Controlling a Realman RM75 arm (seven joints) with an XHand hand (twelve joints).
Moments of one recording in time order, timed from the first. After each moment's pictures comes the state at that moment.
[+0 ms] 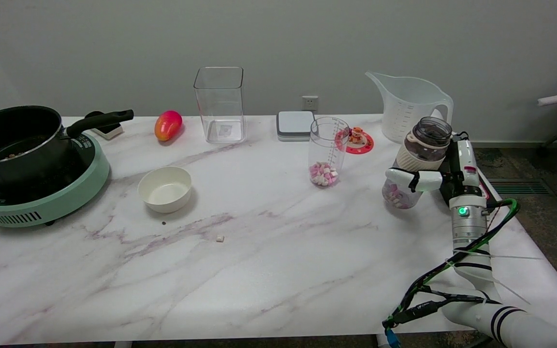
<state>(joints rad) 0.13 -1.11 -1.87 0.63 0.90 1.30 0.89</state>
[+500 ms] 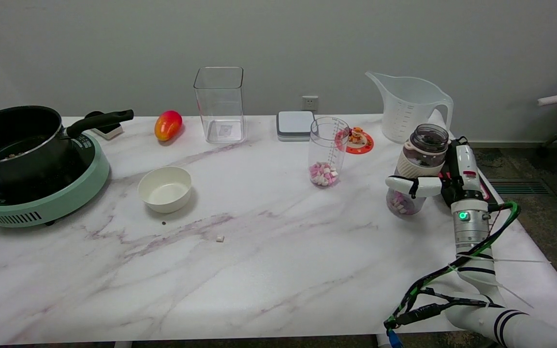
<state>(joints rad) 0.13 -1.11 -1.87 0.58 0.88 1.31 0.84</state>
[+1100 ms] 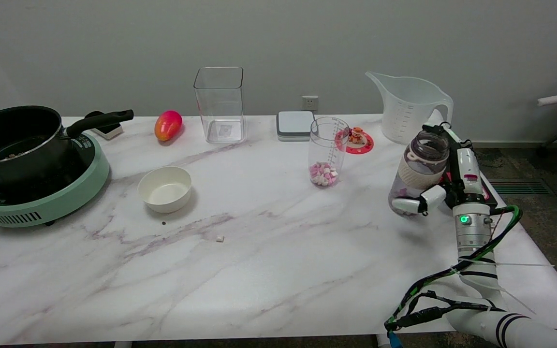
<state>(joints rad) 0.12 -1.11 -1.87 0.57 0.87 1.34 0.82</state>
